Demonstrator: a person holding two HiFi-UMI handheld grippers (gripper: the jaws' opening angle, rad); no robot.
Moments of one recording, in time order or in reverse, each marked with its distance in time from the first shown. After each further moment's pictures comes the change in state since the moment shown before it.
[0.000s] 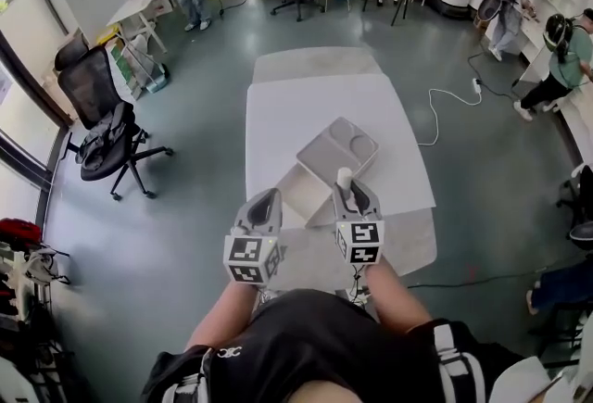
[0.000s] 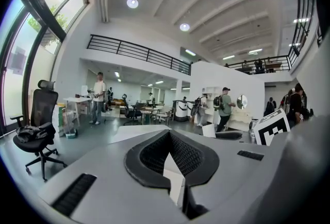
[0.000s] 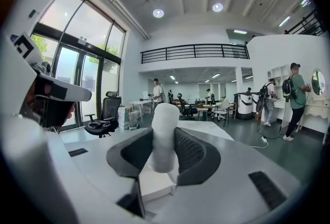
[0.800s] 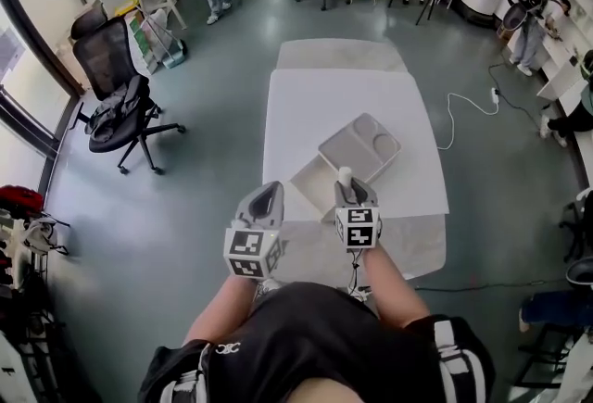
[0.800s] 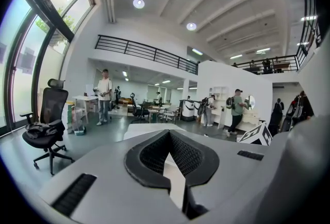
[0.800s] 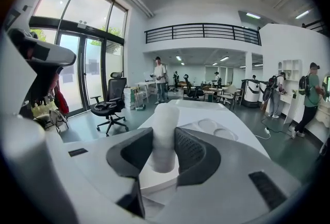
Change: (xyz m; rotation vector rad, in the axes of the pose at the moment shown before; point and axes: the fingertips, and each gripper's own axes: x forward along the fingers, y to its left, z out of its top) left arm -0.020 0.037 -0.009 -0.030 0.008 0.075; right arm 0.051 0.030 -0.067 -0.035 0.232 0.067
